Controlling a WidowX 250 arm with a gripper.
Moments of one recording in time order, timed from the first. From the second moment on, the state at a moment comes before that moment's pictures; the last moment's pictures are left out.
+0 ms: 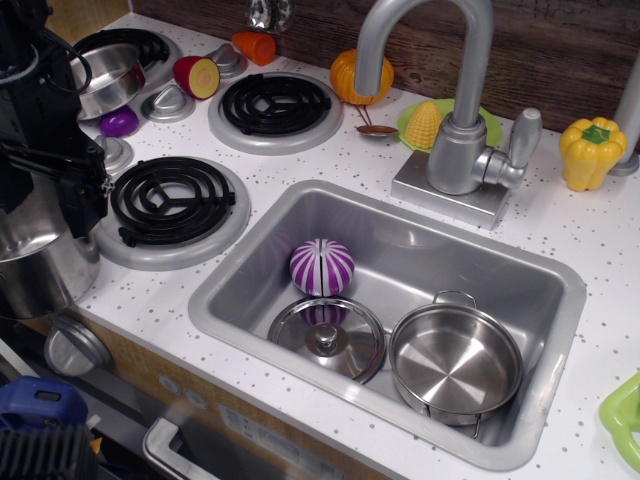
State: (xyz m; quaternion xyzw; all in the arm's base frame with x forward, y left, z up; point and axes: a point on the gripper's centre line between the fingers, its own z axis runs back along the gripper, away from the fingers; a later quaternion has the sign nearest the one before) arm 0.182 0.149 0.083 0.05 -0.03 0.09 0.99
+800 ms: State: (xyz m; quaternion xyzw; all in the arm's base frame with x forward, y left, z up) arm 0.182 0.158 0.043 0.03 -0.08 0.09 0.99
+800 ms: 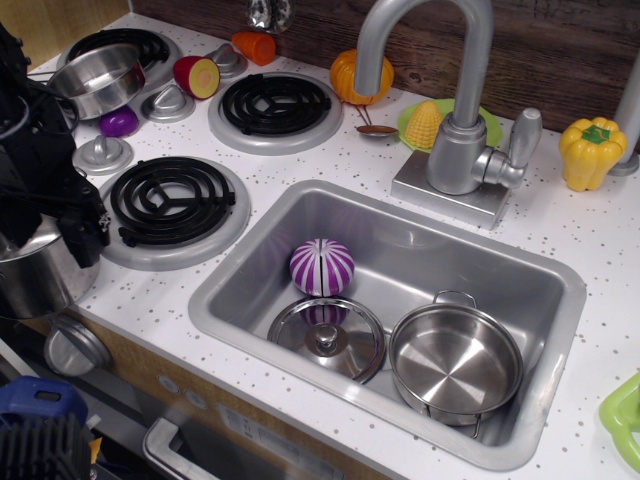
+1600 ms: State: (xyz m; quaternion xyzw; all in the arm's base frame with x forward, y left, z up) arm 0.178 0.157 0.022 0.02 -0.09 0.09 0.99
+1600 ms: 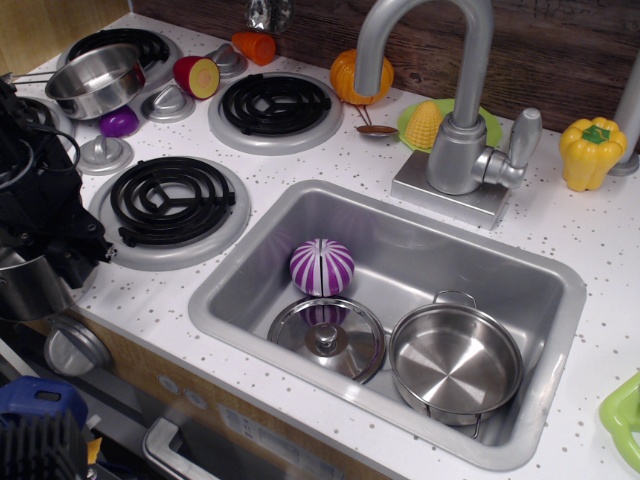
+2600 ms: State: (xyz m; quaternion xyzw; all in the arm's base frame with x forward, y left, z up) arm 0.237 0.147 0.081 0.01 -0.12 0.02 0.99
